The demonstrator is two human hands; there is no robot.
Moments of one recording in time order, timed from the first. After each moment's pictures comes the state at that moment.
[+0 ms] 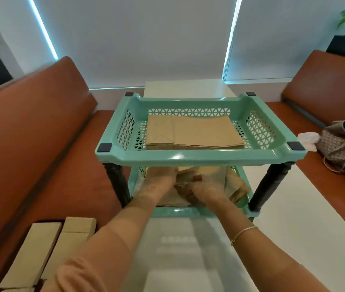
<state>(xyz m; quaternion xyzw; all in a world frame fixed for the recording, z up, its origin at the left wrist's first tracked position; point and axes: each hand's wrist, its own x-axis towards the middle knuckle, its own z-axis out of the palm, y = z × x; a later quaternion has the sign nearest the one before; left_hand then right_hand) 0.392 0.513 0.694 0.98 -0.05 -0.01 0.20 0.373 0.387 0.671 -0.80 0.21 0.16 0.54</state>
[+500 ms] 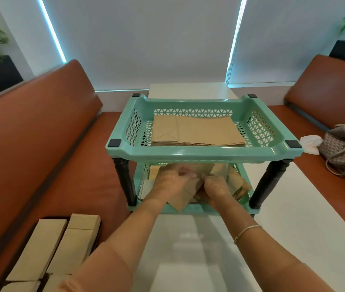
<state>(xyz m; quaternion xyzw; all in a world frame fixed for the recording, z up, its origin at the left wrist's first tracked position) 0.360 0.505 0.715 0.92 -0.02 -0.08 0.37 0.354 0.382 0.687 -0.69 0.25 0.09 0.67</state>
